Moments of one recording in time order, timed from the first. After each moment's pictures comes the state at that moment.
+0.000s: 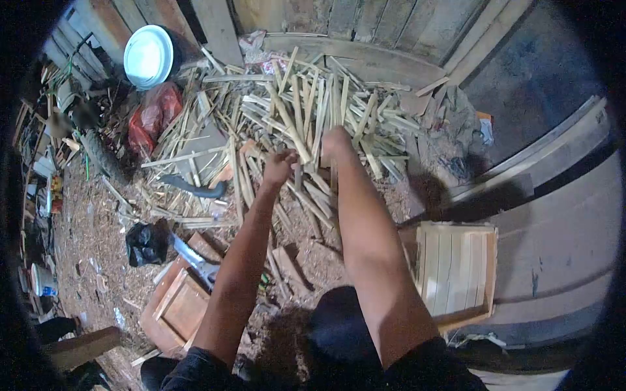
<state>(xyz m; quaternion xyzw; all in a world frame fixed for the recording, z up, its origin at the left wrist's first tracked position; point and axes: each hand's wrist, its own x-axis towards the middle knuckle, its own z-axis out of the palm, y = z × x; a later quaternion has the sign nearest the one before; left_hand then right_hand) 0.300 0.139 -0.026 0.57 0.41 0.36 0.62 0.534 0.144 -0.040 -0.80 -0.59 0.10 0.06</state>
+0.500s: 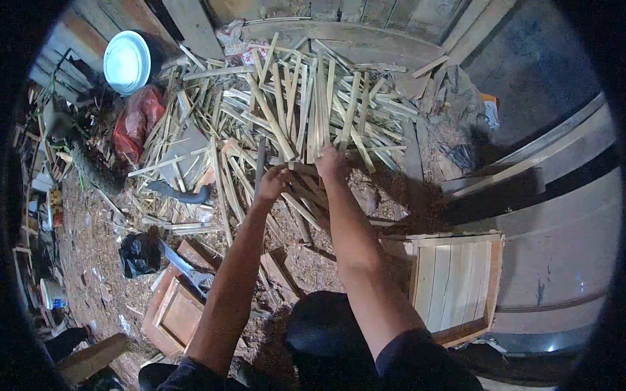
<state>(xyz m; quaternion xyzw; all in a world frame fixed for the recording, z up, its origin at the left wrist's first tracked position) 0.306 0.116 -0.094 0.51 0.42 0.26 0.70 0.500 0.070 -0.081 -0.86 -0.39 0.14 0.31</state>
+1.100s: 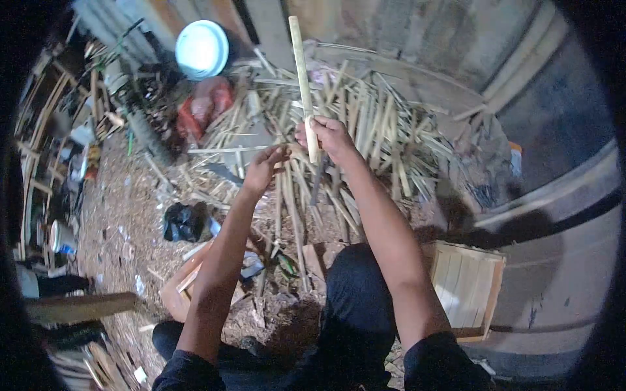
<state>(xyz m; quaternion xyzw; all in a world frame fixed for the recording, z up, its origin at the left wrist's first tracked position) 0.175 0.144 0.137 0.55 0.42 0.34 0.64 0.385 0.132 0.164 -0.41 -0.35 0.61 0.58</state>
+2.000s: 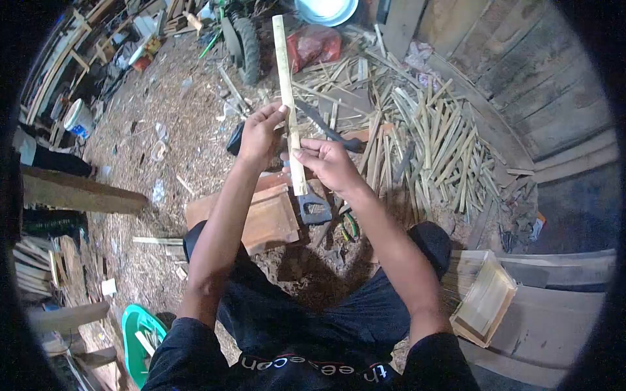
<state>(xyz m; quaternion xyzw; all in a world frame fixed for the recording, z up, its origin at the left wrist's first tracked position) -0.097 0.046 0.243 0.37 0.40 0.57 0.61 0.071 0.005 0.248 -0.32 -0.47 0.74 0.36</state>
